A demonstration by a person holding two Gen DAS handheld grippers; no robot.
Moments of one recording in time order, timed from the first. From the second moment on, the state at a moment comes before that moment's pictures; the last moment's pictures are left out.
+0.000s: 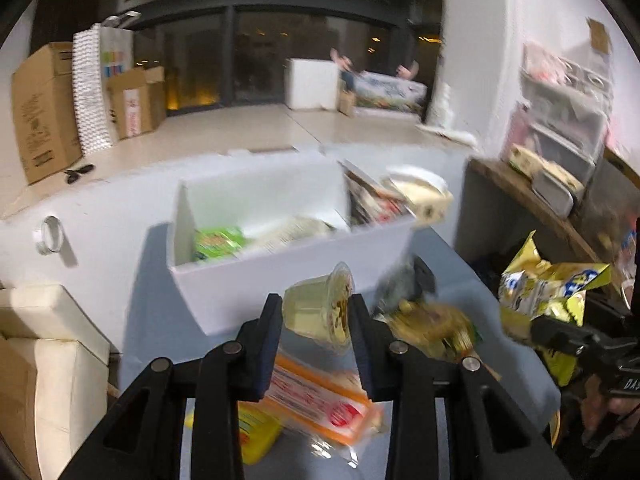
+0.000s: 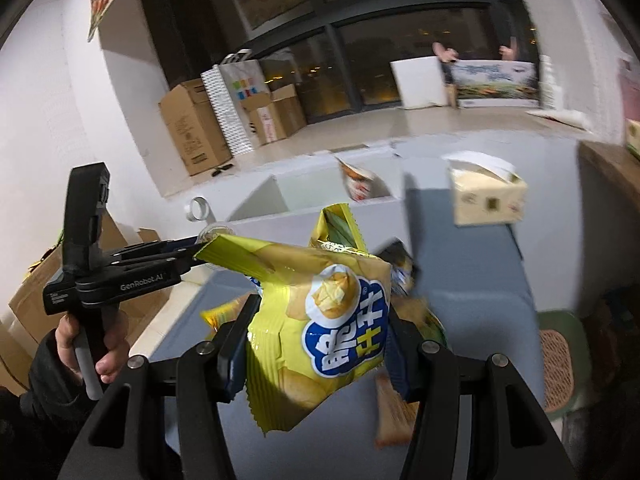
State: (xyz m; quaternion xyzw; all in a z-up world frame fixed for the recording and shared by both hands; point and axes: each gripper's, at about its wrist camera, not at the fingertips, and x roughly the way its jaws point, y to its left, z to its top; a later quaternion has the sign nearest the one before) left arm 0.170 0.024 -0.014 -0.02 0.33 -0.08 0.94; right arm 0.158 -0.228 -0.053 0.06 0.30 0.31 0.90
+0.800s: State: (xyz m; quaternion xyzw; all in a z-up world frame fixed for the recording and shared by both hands) left arm 0.325 0.085 -0.015 -0.06 0.35 -0.03 0.93; right arm 0.372 -0.136 -0.035 0.08 0.36 0.27 0.89
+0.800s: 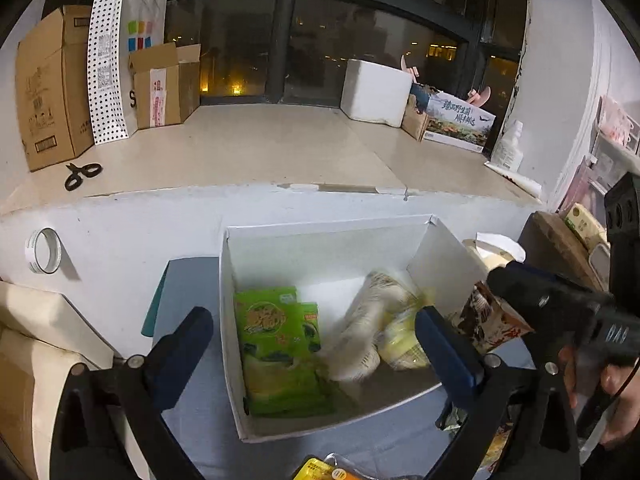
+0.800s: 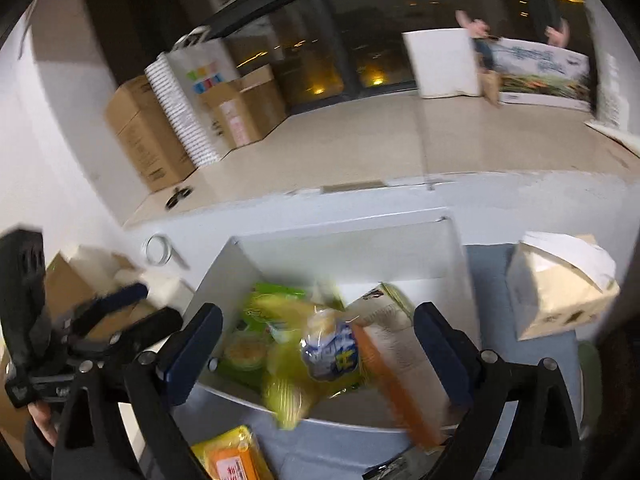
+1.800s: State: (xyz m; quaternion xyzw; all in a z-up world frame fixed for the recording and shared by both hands) left arm 0.125 0.056 -0.037 -0.08 0.33 -0.08 0.94; right arm 0.173 -0.265 -0.078 0.06 0.31 0.26 0.91
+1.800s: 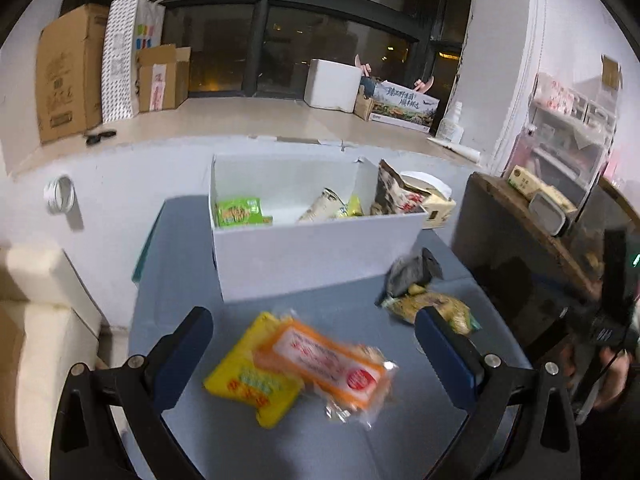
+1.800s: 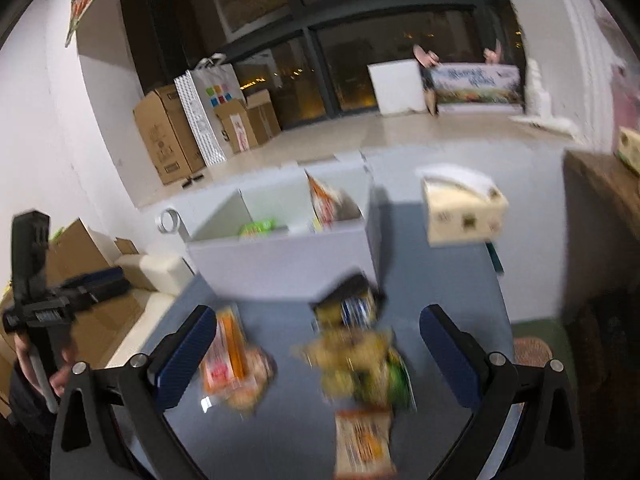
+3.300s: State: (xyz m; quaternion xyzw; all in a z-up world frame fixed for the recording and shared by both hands) left arm 0.093 0.056 -0.106 -0.08 0.40 -0.04 0.91; right arm 0.275 -0.205 -0.124 -0.04 0.36 0.26 0.90
